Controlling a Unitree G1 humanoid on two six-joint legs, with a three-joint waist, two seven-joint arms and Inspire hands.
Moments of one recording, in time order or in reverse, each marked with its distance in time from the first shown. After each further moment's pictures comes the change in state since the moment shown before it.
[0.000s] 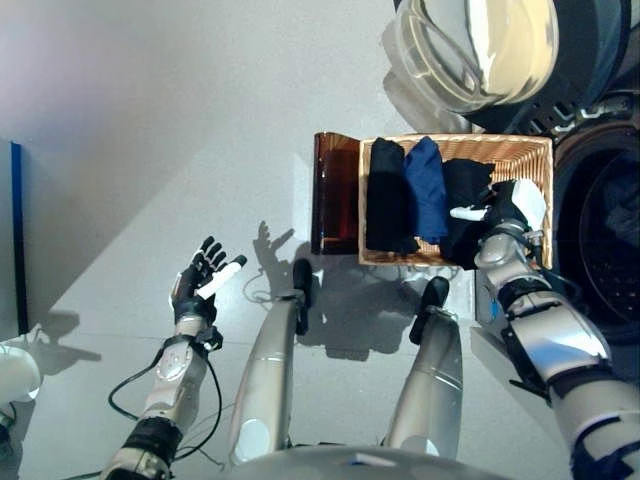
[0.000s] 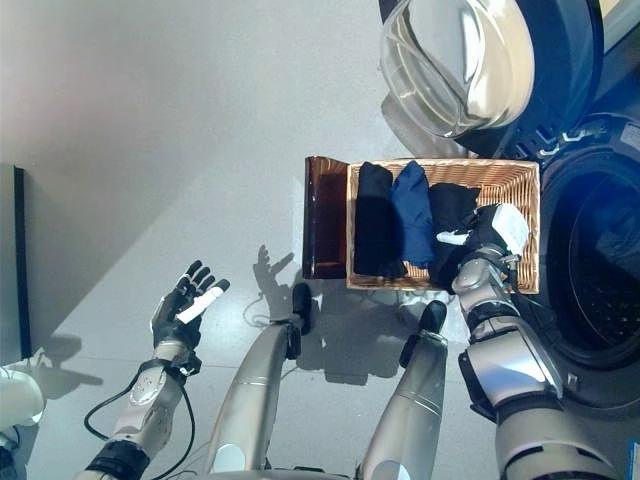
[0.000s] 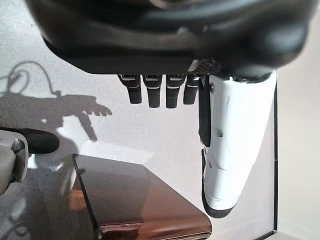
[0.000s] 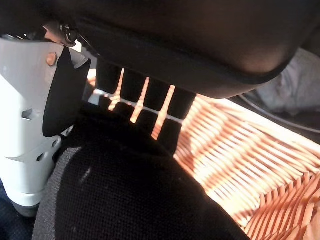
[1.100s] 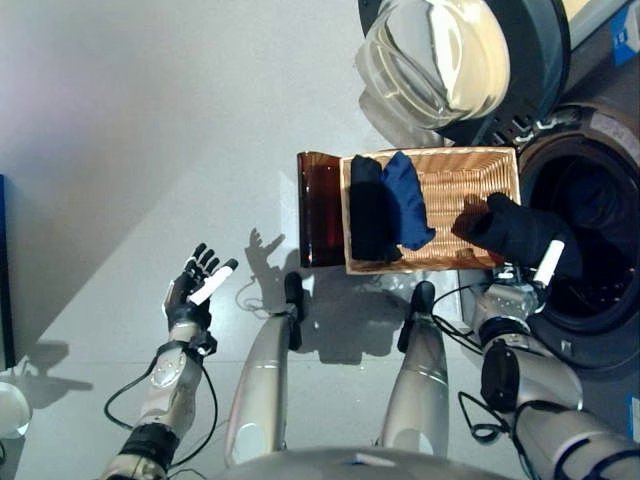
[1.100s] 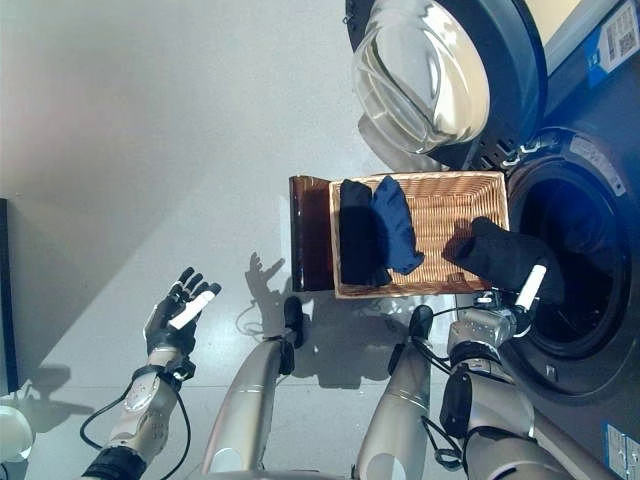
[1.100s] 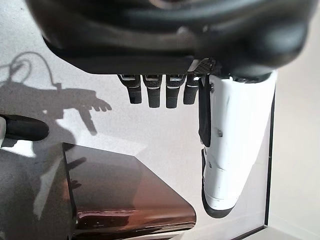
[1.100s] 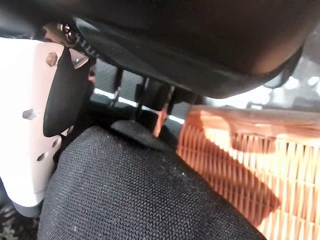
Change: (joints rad) left arm 0.030 -0.003 0.024 0.012 -0.055 0.006 -0.017; right arm 0.185 0.188 -0.798 -0.195 1.549 -0.410 0.302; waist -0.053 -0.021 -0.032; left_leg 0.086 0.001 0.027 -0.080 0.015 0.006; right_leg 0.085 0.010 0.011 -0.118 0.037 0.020
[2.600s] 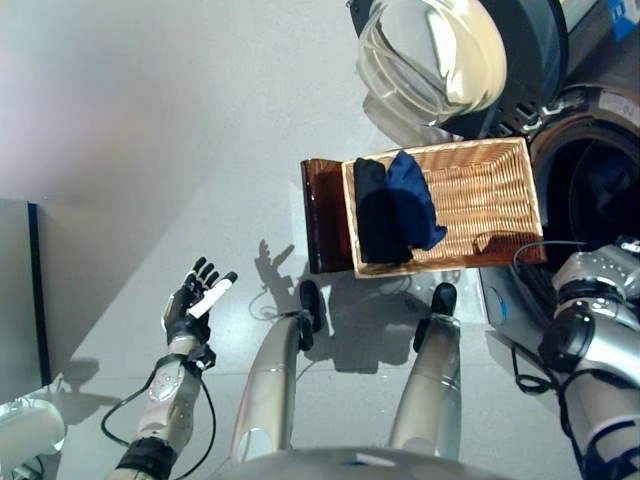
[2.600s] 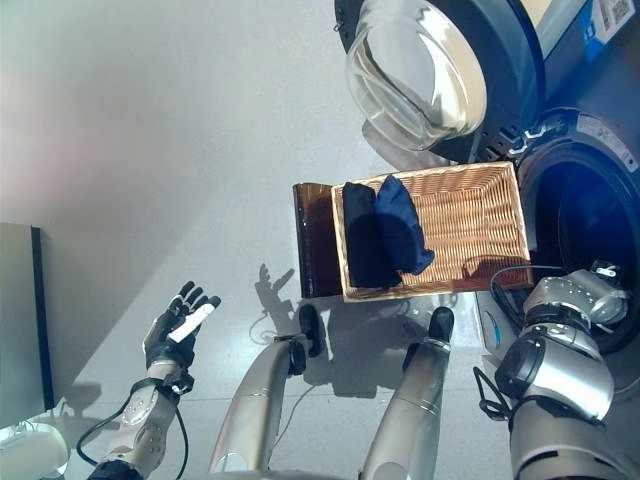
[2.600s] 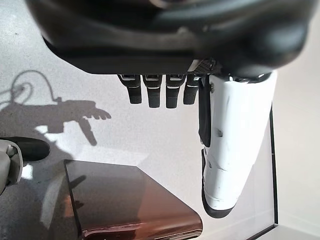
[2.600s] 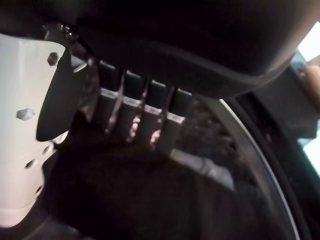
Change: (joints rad) left arm 0.051 0.002 -0.006 -0.002 -0.002 0.003 -0.003; right arm -0.141 -0.300 -0.082 0.029 0.050 -0.138 -0.228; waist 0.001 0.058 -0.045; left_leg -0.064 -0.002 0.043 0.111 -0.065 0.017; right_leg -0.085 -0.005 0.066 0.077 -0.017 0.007
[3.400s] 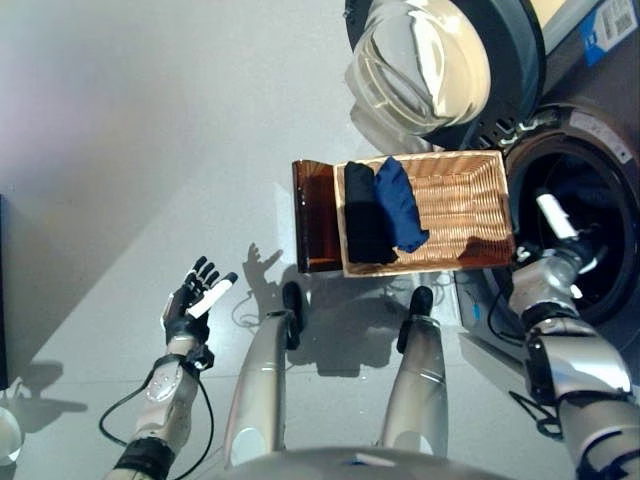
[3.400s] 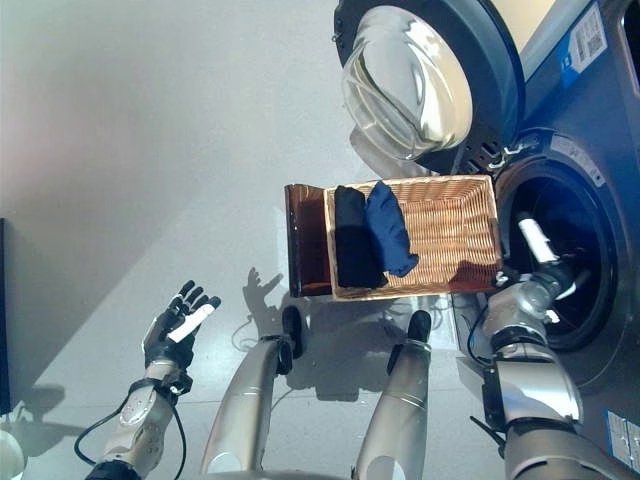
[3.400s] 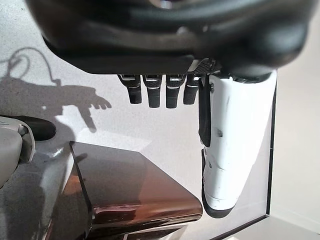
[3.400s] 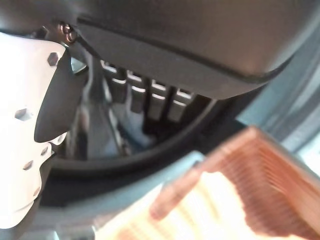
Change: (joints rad) left arm 0.000 0.009 0.005 0.005 0.014 -0.002 -0.021; right arm 0.115 0.100 0.533 0.076 -0.742 0.313 0.059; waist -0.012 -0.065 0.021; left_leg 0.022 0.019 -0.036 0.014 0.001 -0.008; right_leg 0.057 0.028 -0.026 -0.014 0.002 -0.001
